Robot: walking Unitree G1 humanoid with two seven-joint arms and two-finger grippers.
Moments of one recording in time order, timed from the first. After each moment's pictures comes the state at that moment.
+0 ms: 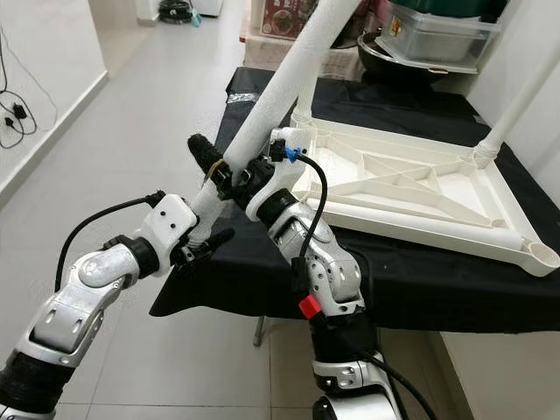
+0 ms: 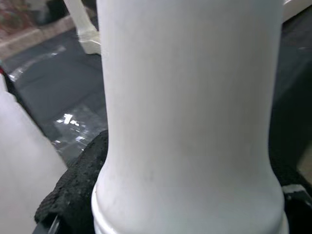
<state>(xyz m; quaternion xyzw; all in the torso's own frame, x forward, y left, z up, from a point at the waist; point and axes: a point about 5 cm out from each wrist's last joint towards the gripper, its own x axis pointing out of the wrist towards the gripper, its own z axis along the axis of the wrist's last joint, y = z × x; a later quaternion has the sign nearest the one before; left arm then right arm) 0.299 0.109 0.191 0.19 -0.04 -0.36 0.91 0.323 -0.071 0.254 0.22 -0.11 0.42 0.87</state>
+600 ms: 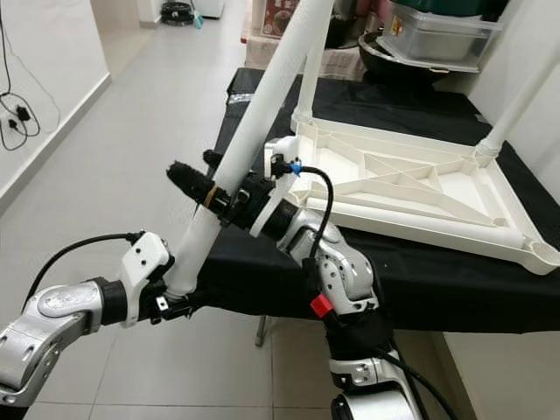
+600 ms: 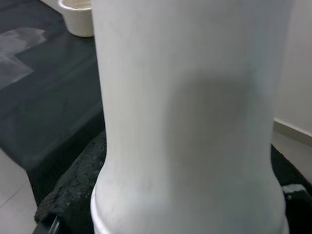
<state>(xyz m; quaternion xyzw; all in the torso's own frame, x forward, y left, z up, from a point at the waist) 0.264 0.135 0.163 0.13 0.09 -0.47 0.87 0.314 -0.074 0.242 0.20 -0.08 0.54 0.82</state>
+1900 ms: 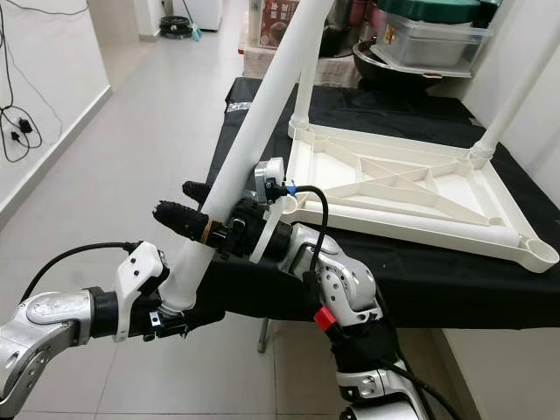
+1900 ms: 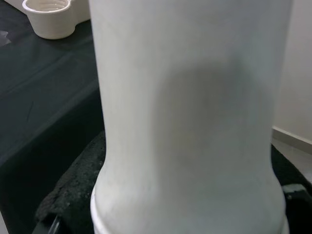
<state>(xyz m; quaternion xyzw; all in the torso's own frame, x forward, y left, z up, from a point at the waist) 0.252 0.134 0.165 0.11 0.11 -0.51 0.85 0.300 -0.066 0.230 0.20 -0.04 0.62 0.76</state>
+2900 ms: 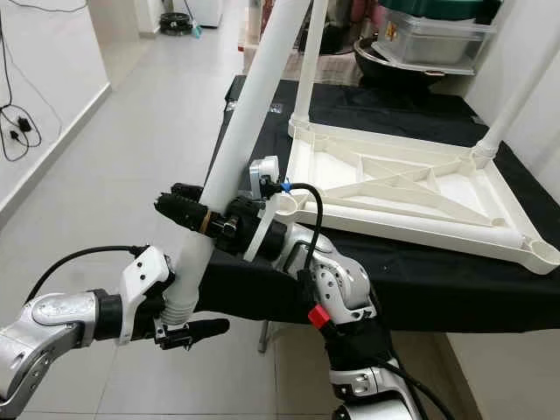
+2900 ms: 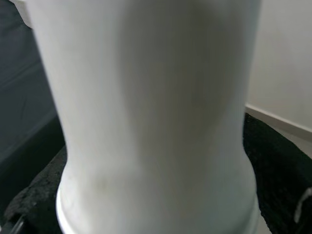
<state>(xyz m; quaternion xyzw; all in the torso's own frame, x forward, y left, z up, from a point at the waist) 0.253 0.132 0.164 0.14 0.11 -0.51 0.84 0.304 -0.061 0.234 0.22 -0.05 0.60 0.77</state>
